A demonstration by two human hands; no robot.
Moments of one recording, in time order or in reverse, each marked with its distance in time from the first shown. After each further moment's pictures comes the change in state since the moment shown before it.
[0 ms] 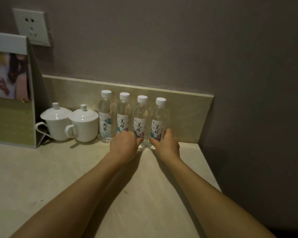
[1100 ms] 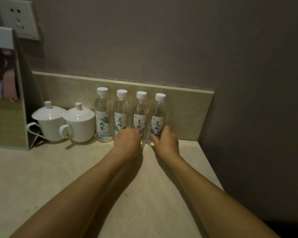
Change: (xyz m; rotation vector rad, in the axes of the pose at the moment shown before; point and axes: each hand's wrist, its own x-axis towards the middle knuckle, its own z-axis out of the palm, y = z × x) left_hand 0.018 0.008 0.006 0.022 -0.073 0.064; right_hand 0.013 0.004 0.009 -0.104 0.027 -0.060
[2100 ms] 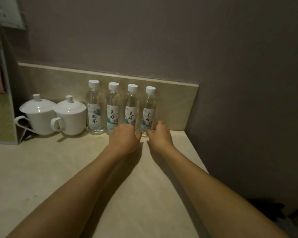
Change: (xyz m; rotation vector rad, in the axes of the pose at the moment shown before) left_hand -0.028 0.008 -0.004 -0.209 0.003 0.003; right_hand -0.024 -0.004 -0.016 0.027 -0.012 0.076
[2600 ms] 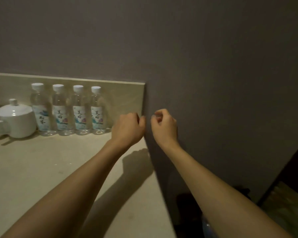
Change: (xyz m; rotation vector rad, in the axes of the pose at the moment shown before) left_hand -0.056 0.185 -0.008 -0.289 0.104 0.139; right_hand -0.047 0.090 -0.166 0.144 0.333 -0.188
